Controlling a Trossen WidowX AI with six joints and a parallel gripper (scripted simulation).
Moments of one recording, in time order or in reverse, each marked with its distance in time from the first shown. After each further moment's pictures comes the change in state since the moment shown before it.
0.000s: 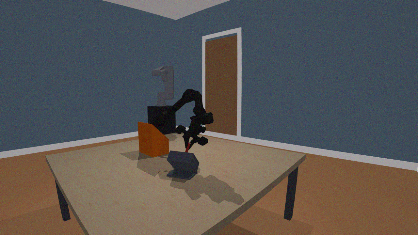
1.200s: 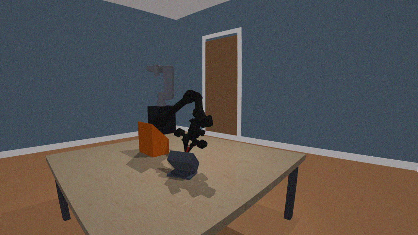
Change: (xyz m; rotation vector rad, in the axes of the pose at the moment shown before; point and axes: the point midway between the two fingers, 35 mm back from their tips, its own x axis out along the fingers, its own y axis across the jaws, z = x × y) arm 0.021 0.001 0.001 -0.001 0.001 0.000
